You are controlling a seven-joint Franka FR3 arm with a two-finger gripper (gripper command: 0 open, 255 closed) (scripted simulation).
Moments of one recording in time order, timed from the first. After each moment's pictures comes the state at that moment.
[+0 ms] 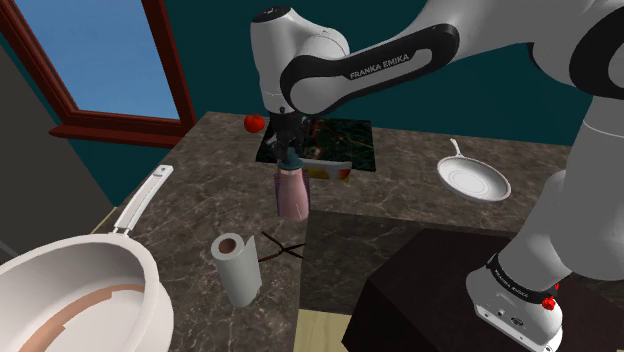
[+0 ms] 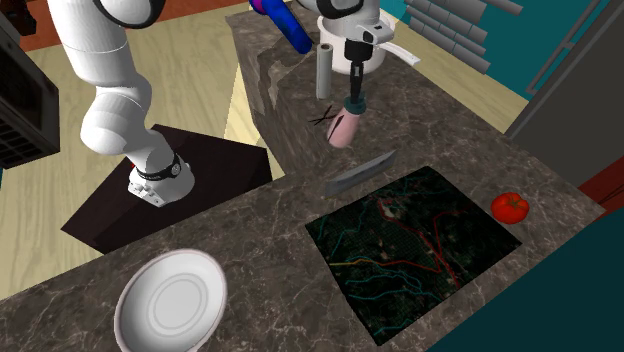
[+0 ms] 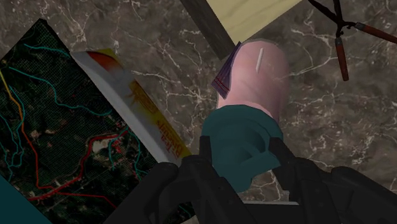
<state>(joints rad) 0.36 0.28 0.23 -1.70 -0.27 1.92 0.54</state>
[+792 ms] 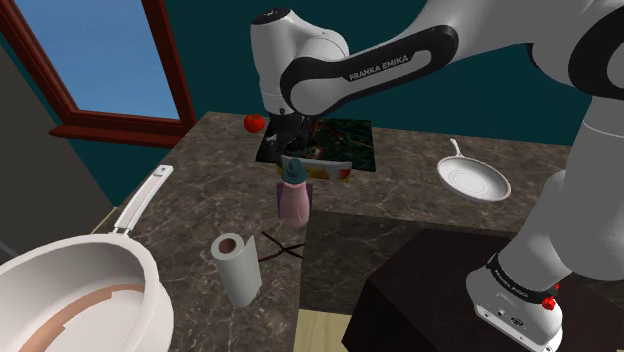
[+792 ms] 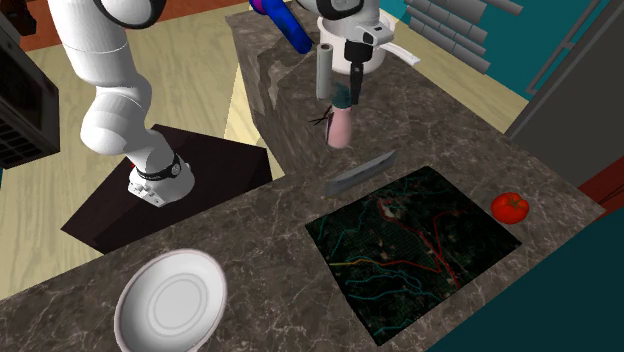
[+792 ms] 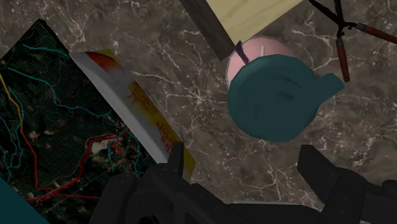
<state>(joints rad) 0.36 0.28 0.23 -1.70 -0.27 1.92 0.54</state>
